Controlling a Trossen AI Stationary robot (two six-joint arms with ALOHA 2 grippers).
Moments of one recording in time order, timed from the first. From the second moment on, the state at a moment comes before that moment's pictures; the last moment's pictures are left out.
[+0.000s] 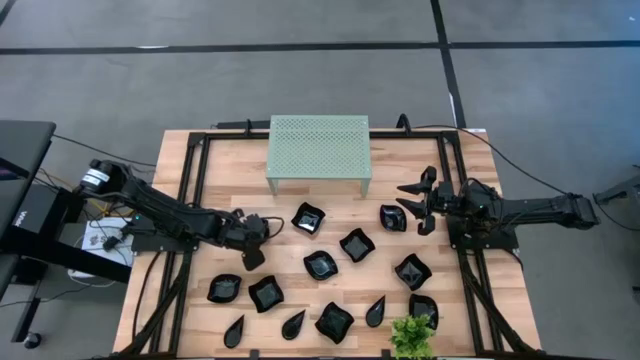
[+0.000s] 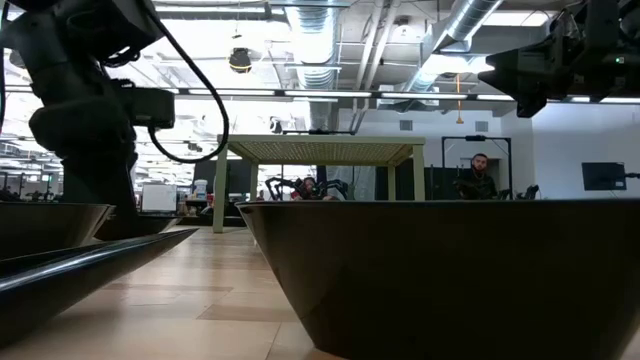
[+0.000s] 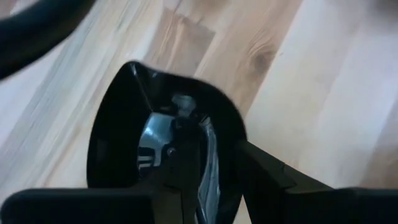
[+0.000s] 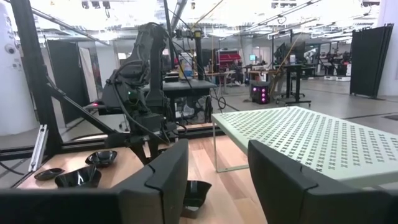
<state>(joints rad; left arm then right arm) -0.34 1.30 0.54 -0.42 -0.31 -0.69 -0.05 0.28 0.03 0.39 0.16 0.03</state>
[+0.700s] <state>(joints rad) -0.41 1.29 0.50 -0.31 -0.38 -0.69 -0.05 0.28 0.03 0.35 0.16 0.06</state>
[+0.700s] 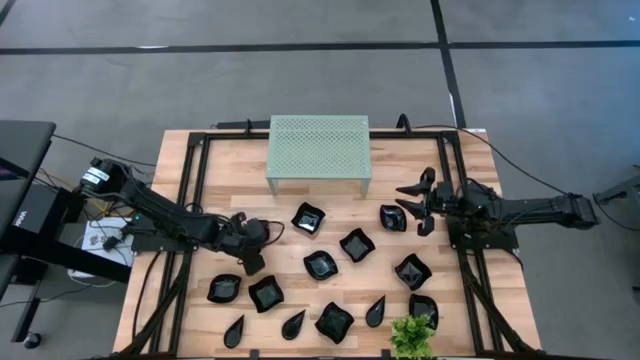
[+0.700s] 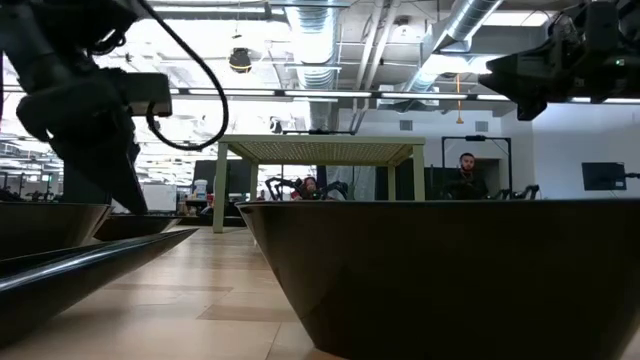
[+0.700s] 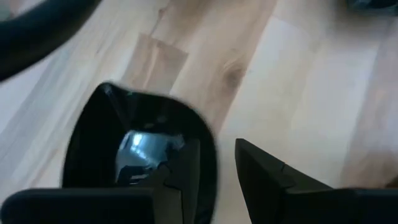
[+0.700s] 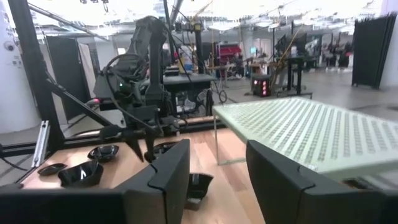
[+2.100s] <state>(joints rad) -0.30 1.29 0.95 -0.17 -0.70 -0.05 -0.05 0.28 0.03 0.28 0.16 0.15</state>
